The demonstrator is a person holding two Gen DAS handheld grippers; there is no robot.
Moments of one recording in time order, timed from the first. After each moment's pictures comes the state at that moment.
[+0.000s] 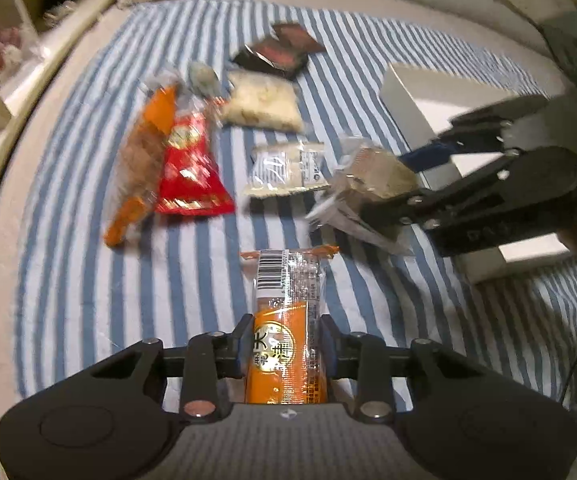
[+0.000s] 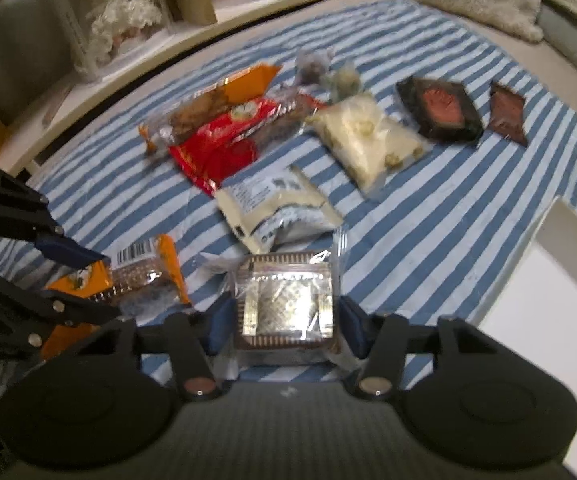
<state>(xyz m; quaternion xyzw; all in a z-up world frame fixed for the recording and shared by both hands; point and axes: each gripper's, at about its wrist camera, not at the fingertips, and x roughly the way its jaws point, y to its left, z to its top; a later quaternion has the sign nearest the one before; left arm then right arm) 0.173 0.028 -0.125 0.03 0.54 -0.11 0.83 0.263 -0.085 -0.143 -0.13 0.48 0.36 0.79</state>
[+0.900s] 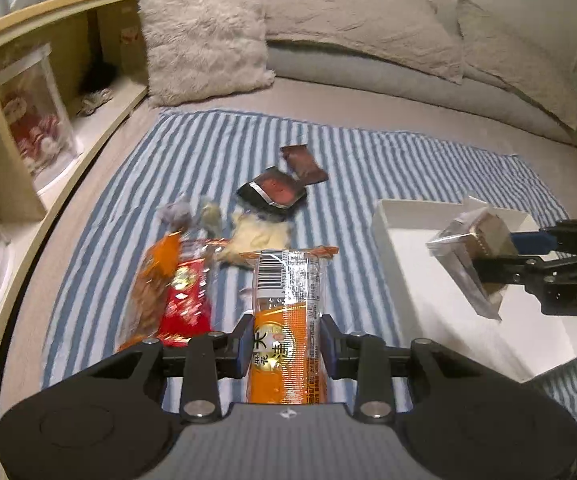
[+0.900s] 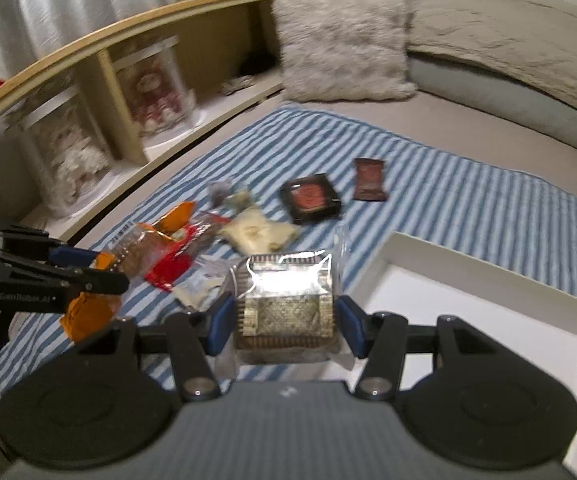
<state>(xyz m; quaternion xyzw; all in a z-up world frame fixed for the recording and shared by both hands) 0.192 -0.018 -0.056 0.00 0.43 -0.06 0.90 0.225 -0.193 -0.062 -0.01 0.39 0.26 0.88</state>
